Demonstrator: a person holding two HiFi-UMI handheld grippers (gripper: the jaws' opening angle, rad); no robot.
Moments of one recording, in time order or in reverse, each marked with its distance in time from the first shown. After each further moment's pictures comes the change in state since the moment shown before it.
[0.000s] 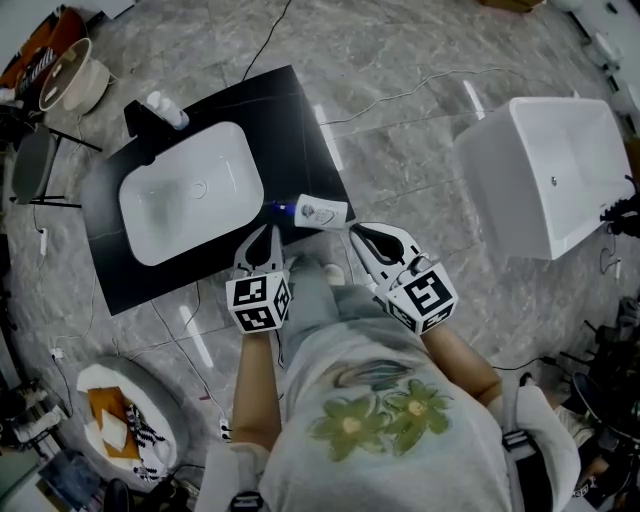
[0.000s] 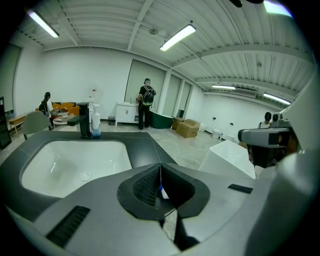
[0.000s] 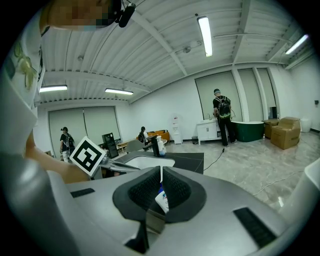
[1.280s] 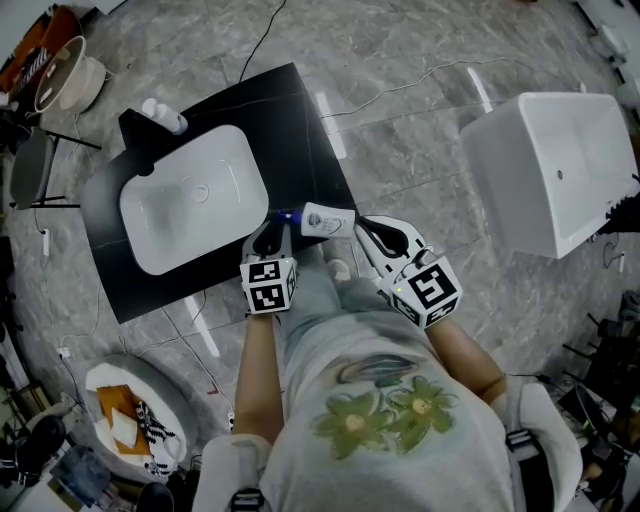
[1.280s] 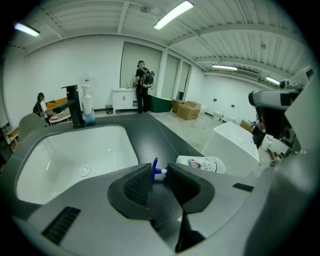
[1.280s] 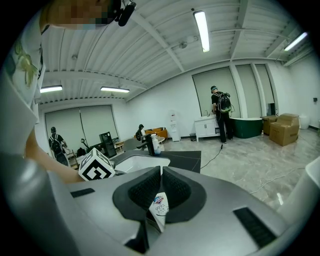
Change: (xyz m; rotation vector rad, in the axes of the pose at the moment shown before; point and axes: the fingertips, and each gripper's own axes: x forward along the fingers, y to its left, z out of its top) left arm 0.072 0.031 -0.040 0.072 0.204 0.017; right arm 0.040 -0.038 0.006 0.025 0.031 -0.013
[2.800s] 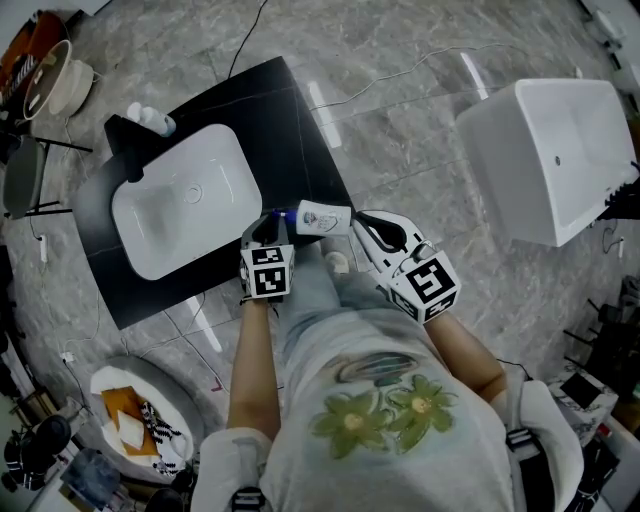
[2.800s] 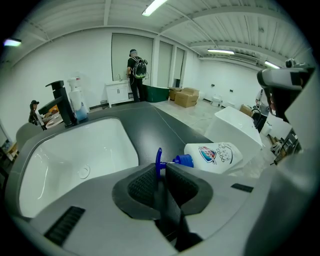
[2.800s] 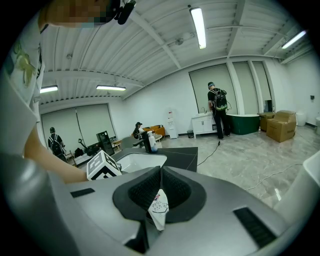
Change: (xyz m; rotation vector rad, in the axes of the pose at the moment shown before) left arm 0.043 0.009 -0.018 0.108 0.127 0.021; right arm 0.008 -0.019 -0.011 0.030 0.031 -0.026
